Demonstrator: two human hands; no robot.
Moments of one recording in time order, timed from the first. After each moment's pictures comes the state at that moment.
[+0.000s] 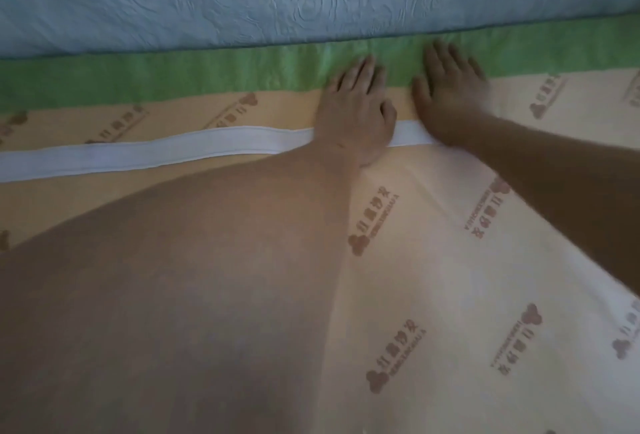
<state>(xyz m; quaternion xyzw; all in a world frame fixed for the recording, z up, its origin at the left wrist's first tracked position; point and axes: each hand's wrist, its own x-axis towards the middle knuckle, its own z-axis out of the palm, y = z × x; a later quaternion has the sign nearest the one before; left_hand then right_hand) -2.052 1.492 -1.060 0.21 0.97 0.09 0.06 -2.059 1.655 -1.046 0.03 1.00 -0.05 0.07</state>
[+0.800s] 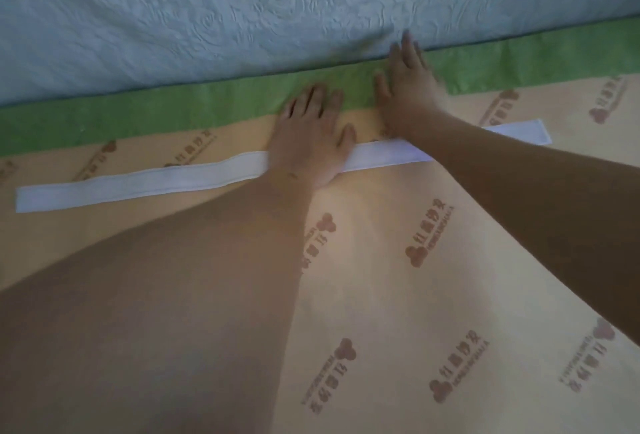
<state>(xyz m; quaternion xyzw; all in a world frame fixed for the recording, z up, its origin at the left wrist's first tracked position) -2.056 1.365 -1.053 0.17 0.98 0.01 0.08 -2.081 1.539 -1.035 0.04 0.99 -0.16 0.05</state>
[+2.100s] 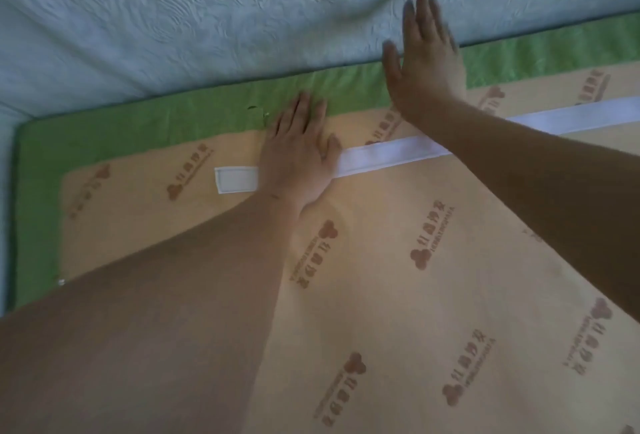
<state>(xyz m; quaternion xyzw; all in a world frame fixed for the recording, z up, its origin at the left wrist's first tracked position) -2.049 1.063 -1.054 0.16 0.98 0.07 0.07 -2.092 1.267 -1.028 0.04 0.99 -0.12 0.00</state>
